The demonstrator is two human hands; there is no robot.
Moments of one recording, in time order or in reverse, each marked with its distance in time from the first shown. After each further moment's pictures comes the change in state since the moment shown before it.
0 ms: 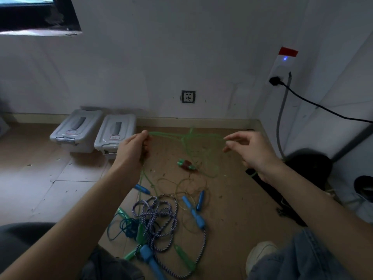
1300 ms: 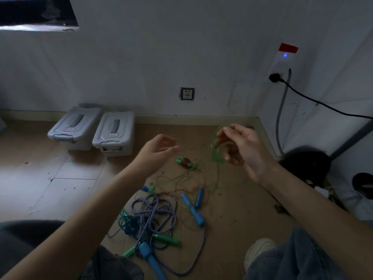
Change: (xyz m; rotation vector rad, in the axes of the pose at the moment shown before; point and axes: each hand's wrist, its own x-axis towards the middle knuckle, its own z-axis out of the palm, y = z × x) left_hand -0.026 -0.006 0.026 0.673 -0.273 0.164; right_hand -0.017 -0.020 0.011 0.520 -0.148 0.029
